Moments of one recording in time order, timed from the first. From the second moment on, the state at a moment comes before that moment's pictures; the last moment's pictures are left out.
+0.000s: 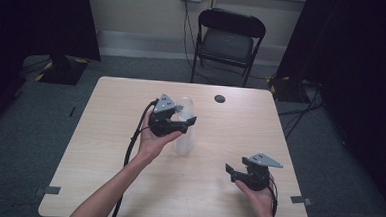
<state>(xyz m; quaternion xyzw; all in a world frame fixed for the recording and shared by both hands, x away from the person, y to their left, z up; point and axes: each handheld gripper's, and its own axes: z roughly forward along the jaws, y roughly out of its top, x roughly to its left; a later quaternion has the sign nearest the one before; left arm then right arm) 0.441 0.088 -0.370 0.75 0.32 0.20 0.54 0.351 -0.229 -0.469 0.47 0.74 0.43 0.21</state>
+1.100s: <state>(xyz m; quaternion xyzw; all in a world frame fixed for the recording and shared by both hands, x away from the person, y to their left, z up) 0.411 0.109 -0.334 0.72 0.31 0.20 0.58 0.351 -0.224 -0.465 0.46 0.75 0.43 0.22</state>
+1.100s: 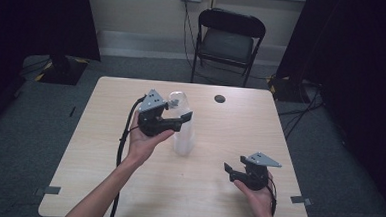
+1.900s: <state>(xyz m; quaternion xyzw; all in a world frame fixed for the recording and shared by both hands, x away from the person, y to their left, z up) 0.373 0.148 -0.347 0.74 0.34 0.20 0.55 0.343 -0.209 -0.458 0.41 0.77 0.44 0.21</state>
